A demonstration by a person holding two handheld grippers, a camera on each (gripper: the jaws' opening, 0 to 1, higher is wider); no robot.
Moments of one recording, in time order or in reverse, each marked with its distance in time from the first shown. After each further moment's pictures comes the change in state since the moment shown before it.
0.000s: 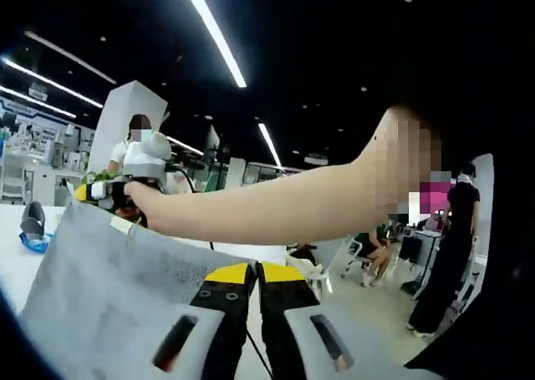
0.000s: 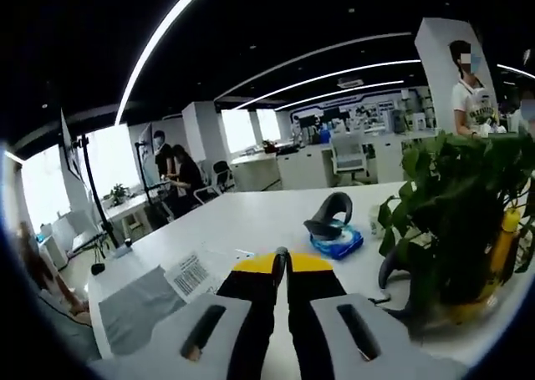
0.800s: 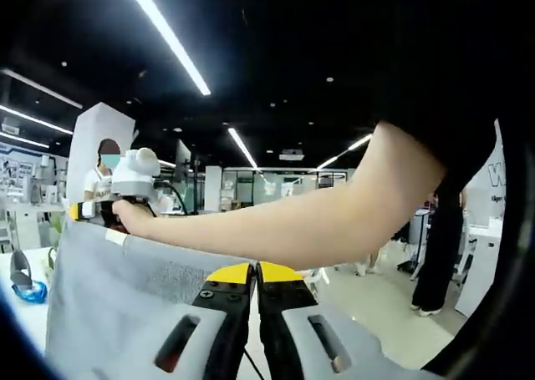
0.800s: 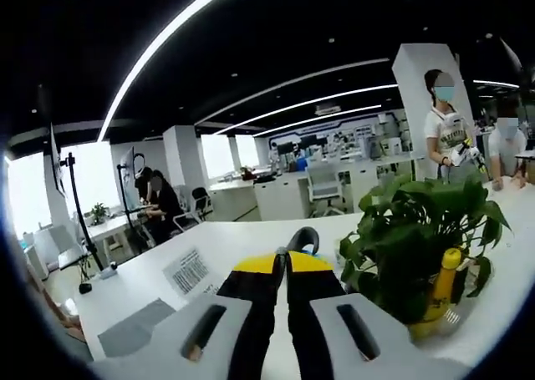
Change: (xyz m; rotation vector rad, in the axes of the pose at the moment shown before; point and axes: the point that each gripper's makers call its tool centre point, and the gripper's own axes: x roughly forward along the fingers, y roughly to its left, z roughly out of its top) left arm 0.035 -0.028 0.043 0.036 -0.055 -0.123; right arm -0.052 -0.050 0.055 -0.007 -0.127 -0.125
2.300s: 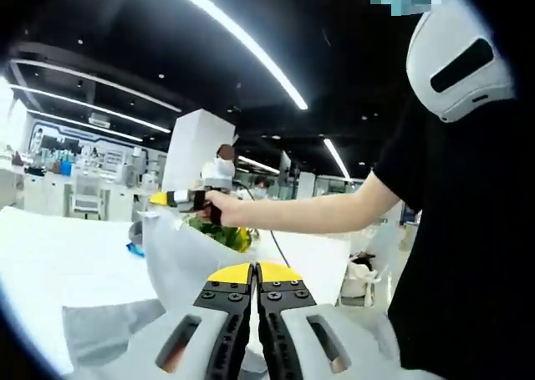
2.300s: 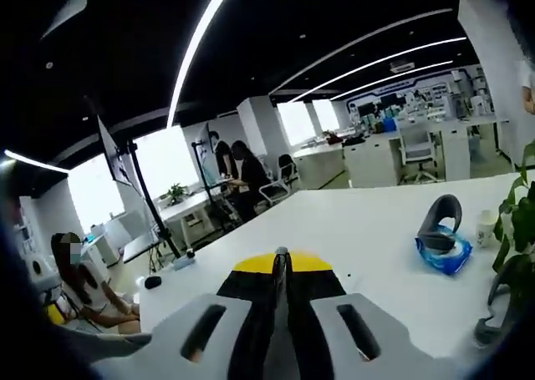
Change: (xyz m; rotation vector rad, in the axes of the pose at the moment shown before) left arm -0.294 0.056 0.000 -0.098 0.033 0.551; right arm 0.115 0.255 -0.062 0.056 0.212 0.468
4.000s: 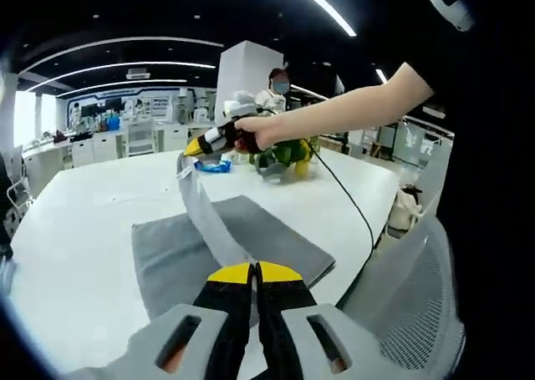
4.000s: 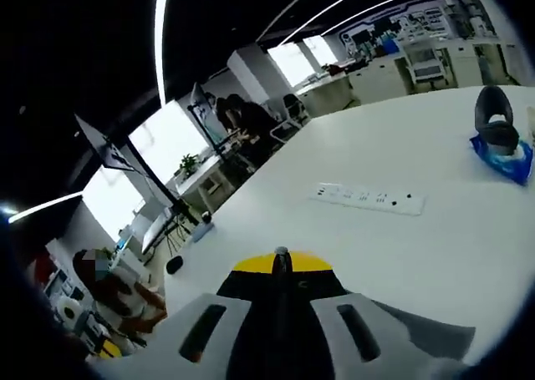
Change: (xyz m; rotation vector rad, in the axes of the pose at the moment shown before) left arm -0.095 0.065 -0.094 -0.094 0.268 0.229; right arm 0.108 0.024 -0.107 0.247 0.262 0.100
